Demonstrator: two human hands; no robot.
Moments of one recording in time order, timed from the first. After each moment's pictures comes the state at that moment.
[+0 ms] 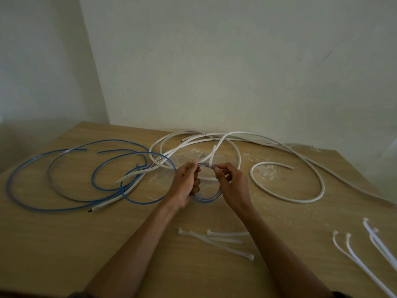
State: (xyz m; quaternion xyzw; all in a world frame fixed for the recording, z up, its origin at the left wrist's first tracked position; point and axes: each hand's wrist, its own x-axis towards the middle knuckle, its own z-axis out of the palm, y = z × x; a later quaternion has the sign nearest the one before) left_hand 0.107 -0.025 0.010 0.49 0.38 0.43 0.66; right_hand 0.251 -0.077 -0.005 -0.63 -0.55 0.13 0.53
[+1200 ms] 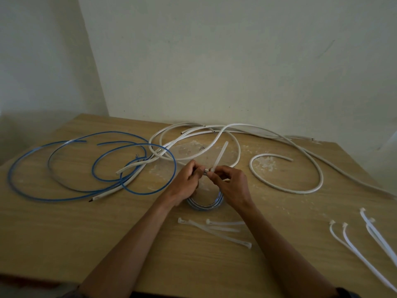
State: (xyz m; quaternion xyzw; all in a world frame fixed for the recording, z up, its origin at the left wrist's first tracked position) left_hand 0.093 -0.036 -0.007 0.69 0.39 0.32 0.52; right_hand 0.249 -0.099 -0.008 -0.61 -0.59 0.19 0.49
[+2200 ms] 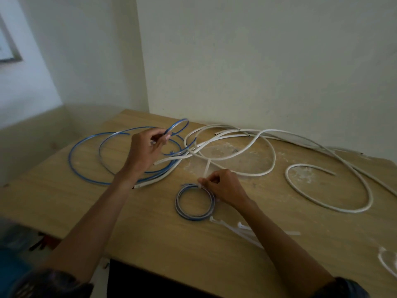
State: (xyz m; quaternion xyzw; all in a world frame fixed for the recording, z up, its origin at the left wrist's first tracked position) left_hand -0.075 0.014 0.050 0.74 0.44 0.50 0.12; right_hand 0.170 -0.052 -0.010 -0.64 -0.67 0.22 0.31
